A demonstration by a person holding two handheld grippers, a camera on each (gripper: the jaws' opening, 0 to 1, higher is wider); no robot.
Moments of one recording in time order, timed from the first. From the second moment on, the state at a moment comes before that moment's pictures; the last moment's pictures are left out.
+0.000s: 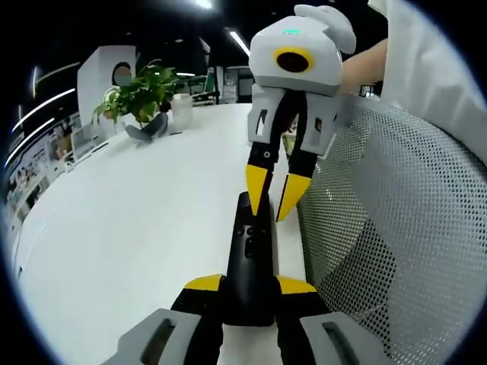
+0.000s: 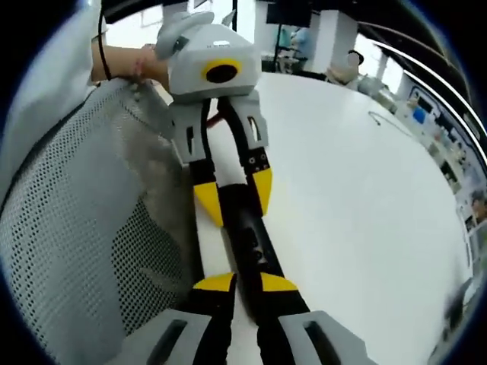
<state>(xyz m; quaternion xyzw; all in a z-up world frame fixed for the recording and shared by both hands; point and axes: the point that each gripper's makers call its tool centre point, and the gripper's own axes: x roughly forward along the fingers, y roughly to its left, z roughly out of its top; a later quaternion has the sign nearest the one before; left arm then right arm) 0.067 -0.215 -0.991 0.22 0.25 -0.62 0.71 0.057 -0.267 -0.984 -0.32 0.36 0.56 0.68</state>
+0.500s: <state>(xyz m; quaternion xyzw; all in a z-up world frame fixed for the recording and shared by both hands) 0.068 -0.215 -0.991 0.21 0.25 -0.63 0.71 0.071 -0.267 -0.993 -0.31 0.35 0.60 0.66</state>
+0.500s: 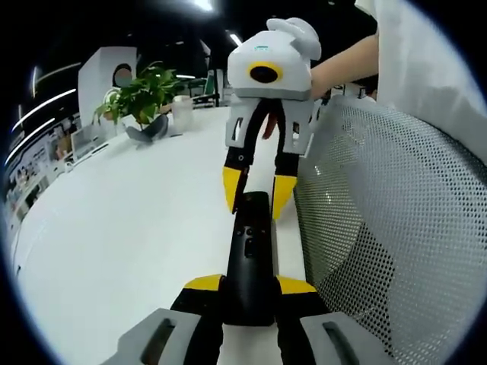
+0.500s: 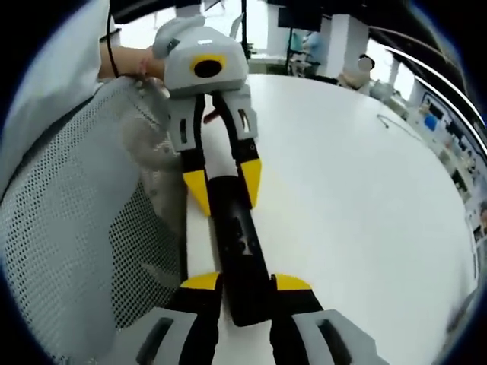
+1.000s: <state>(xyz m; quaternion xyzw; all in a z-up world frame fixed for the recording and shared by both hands) 0.069 -0.217 -0.990 0.22 0.26 -0.62 0.71 0.069 -0.265 -0.998 -0.36 0.34 0.61 0.62</state>
